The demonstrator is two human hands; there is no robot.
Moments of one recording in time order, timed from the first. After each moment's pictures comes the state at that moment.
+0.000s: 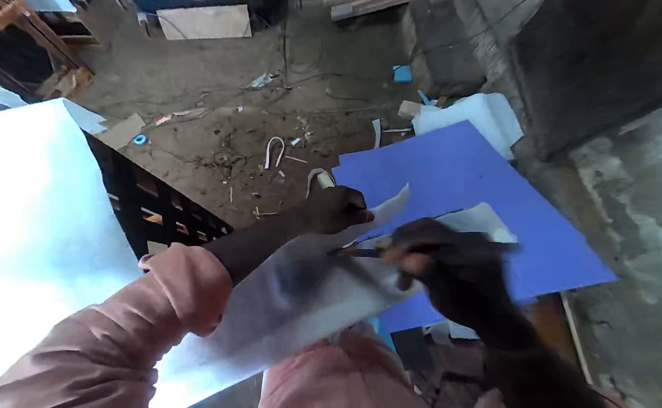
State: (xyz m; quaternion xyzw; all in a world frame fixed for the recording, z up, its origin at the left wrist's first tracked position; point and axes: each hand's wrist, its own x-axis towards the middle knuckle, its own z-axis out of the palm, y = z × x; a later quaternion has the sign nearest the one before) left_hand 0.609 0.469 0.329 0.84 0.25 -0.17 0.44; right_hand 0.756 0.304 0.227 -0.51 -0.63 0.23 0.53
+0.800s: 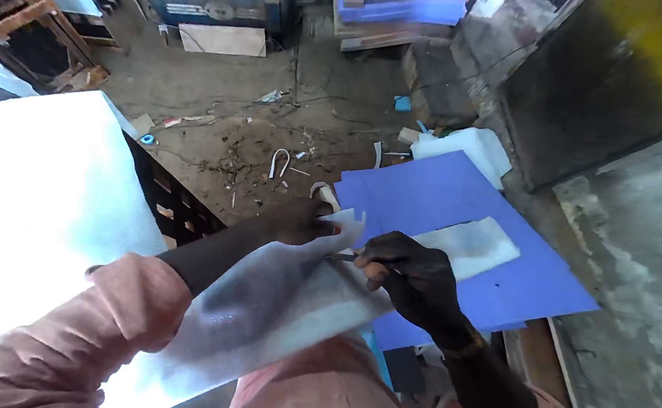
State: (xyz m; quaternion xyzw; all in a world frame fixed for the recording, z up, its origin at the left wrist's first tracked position) left_hand 0.555 0.548 0.184 0.91 0.15 -0.08 0.39; right_hand 0.697 0.324 0.207 -0.51 -0.66 0.16 0.53
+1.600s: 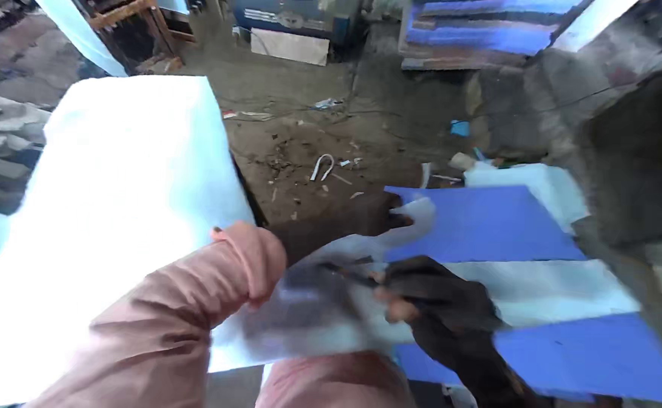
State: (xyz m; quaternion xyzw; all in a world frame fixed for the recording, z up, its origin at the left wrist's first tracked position) left_hand 0.550 0.565 0.170 0.90 0.18 0.05 0.40; right_hand 0.610 0.361 0.211 -0.43 -0.70 0.20 0.53
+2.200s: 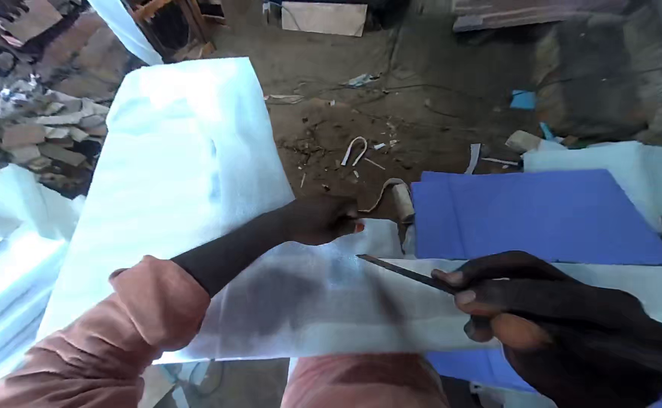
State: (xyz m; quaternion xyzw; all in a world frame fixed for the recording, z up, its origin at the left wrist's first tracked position) left_hand 0.372 0.582 0.181 0.92 0.19 -0.02 0.34; right_hand 0.597 0.370 0.225 -0.41 -0.70 0.24 0.54
